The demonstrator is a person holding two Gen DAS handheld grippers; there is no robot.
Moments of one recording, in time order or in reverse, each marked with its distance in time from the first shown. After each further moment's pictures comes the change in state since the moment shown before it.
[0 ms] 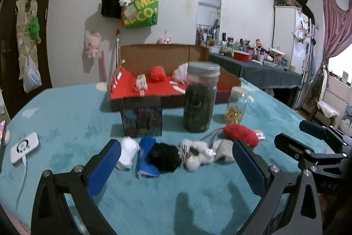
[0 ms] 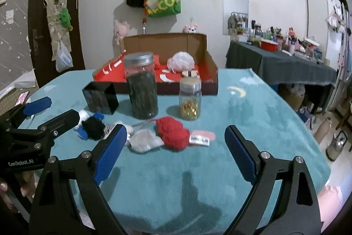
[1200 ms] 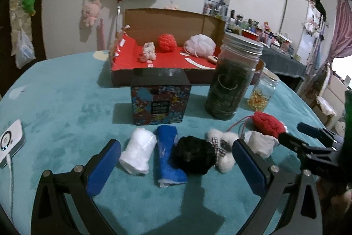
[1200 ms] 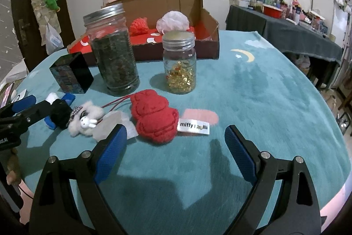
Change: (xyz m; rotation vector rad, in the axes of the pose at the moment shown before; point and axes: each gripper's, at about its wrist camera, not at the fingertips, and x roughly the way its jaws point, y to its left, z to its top) left arm 0.056 0.049 0.010 -0.061 0.202 -0.049; right arm 0.081 -0.023 -0.005 0.039 0.226 0.002
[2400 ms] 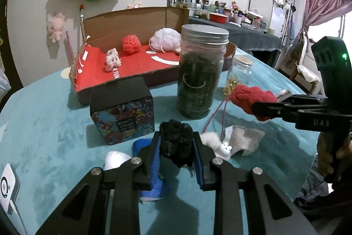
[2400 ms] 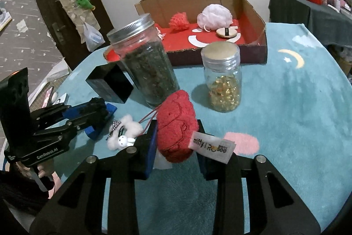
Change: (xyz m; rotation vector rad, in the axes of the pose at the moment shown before) left arm 0.013 -0.027 0.017 0.203 0.055 -0.112; right arm 0.018 -0.007 0.041 -0.003 0.090 0.347
